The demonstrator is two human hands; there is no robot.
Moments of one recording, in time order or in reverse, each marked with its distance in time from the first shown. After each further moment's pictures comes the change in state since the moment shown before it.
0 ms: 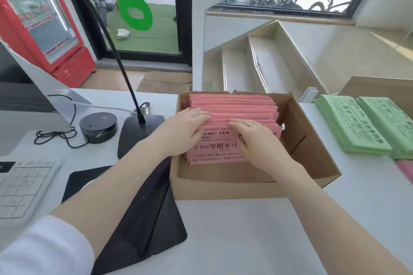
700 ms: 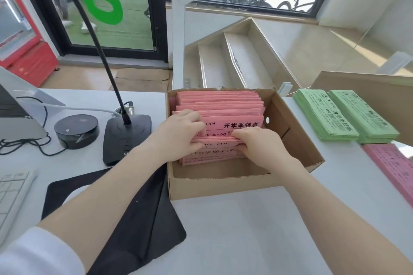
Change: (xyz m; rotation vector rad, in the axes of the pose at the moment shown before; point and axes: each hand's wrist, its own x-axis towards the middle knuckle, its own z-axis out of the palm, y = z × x) left_hand -0.004 -0.003 0.009 0.009 0.119 0.196; right_hand -0.013 0.007 0.002 -0.304 -0.091 0.102
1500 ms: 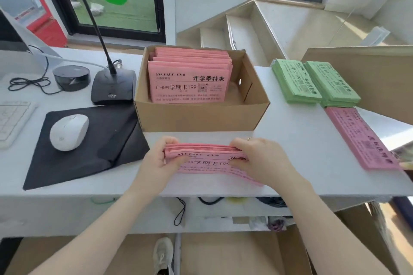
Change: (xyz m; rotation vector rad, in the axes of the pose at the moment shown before) left_hand -0.138 0.166 0.078 -1.045 0.334 -0.544; right_hand -0.188 0.020 -0.005 0.140 -0.057 -0.044
